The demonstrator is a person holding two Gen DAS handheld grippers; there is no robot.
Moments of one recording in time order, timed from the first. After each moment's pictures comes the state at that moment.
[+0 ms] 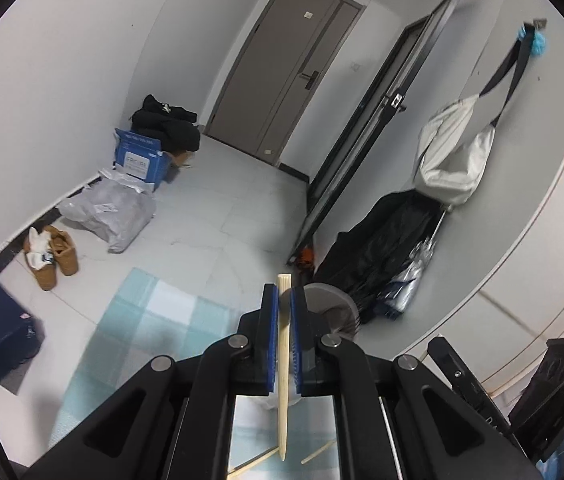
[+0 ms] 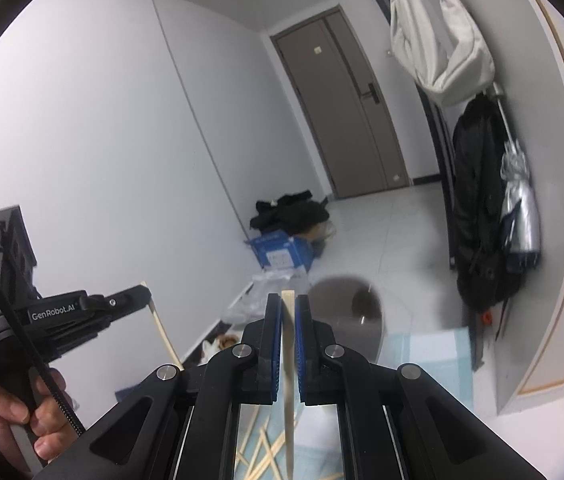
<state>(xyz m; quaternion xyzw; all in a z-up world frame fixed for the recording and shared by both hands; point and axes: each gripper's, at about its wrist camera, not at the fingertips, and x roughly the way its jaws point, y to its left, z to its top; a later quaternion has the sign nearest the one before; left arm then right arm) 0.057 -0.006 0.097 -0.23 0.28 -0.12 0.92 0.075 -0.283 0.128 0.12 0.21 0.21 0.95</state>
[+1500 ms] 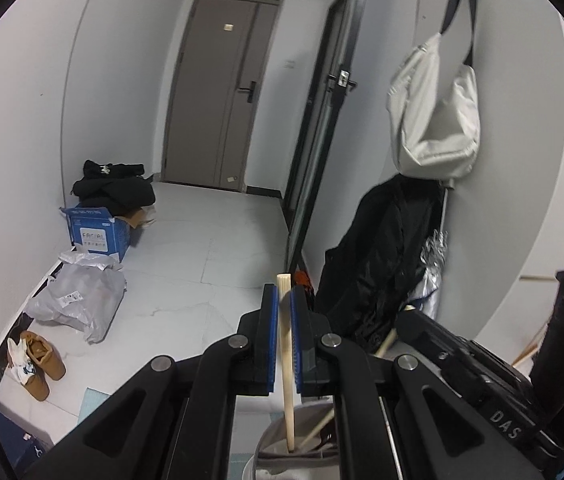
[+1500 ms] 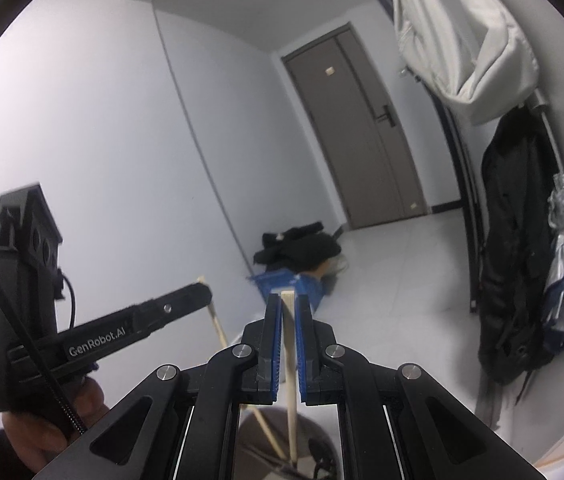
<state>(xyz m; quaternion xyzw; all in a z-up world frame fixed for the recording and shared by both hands) 0.160 -0.072 0.090 -0.08 0.24 -0.17 0.95 0.213 -0.295 0.119 0.13 0.16 0.25 0.95</state>
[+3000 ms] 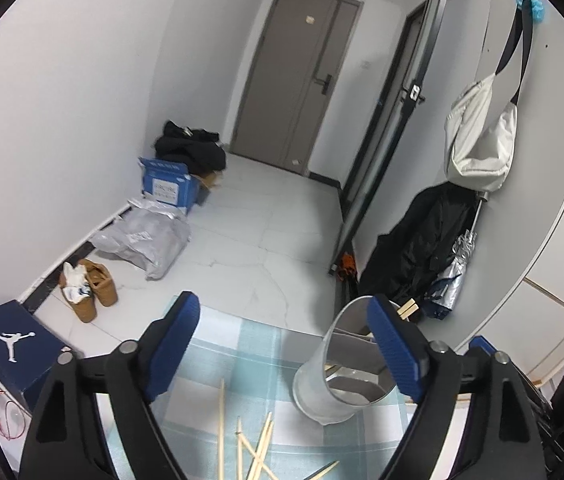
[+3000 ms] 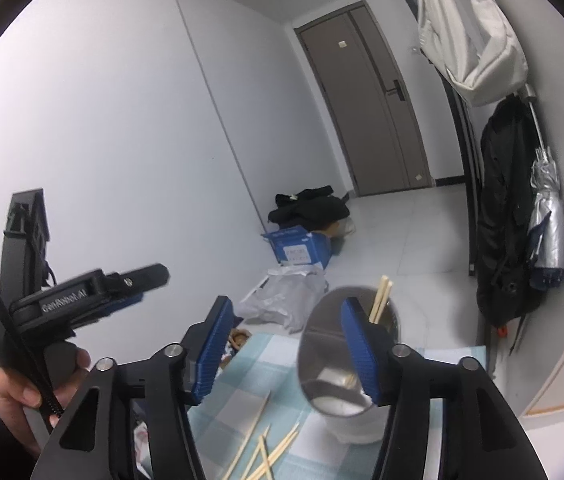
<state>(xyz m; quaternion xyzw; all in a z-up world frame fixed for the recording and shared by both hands) 0.060 -0.006 0.094 -0.15 0.27 -0.05 0.95 0.099 -0.272 0.119 0.10 0.21 0.26 0.94</state>
